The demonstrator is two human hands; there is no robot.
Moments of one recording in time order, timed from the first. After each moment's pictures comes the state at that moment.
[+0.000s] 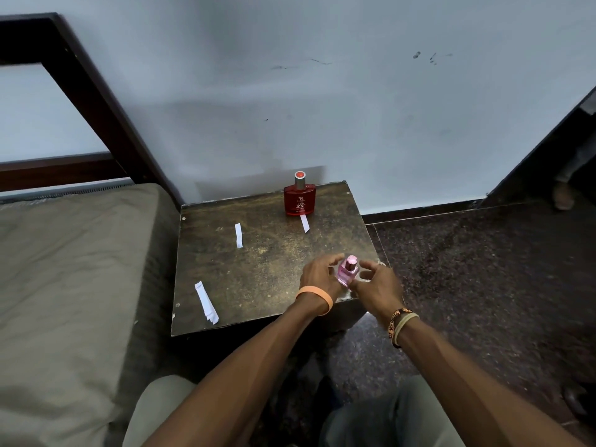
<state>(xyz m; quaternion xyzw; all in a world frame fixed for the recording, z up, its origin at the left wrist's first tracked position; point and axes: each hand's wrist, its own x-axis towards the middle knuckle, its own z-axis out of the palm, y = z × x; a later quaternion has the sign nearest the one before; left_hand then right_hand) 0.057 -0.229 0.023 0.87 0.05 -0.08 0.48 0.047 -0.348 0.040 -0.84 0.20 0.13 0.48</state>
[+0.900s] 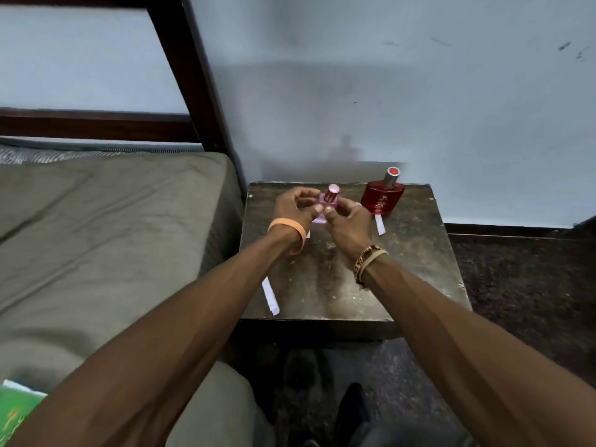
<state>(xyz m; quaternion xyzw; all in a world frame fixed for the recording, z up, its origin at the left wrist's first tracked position) 0.118 -0.043 0.060 0.74 0.19 0.07 0.64 0.131 -0.145 0.052 -0.74 0.08 0.11 0.65</state>
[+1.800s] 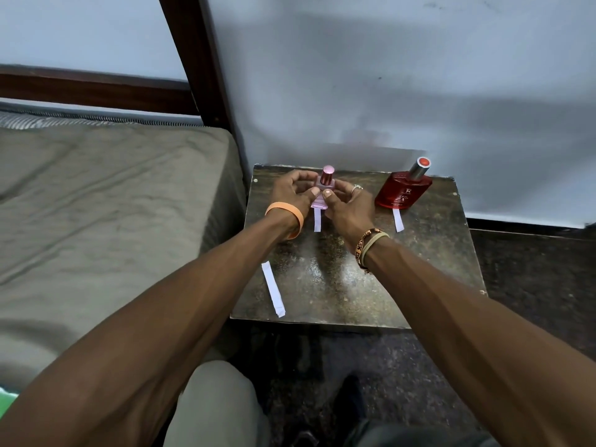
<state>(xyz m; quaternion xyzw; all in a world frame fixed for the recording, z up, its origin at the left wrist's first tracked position) 0.143 -0.010 0.034 0.72 0.22 0.06 0.65 0.164 -0.114 0.027 -0.78 0.09 0.13 0.61</state>
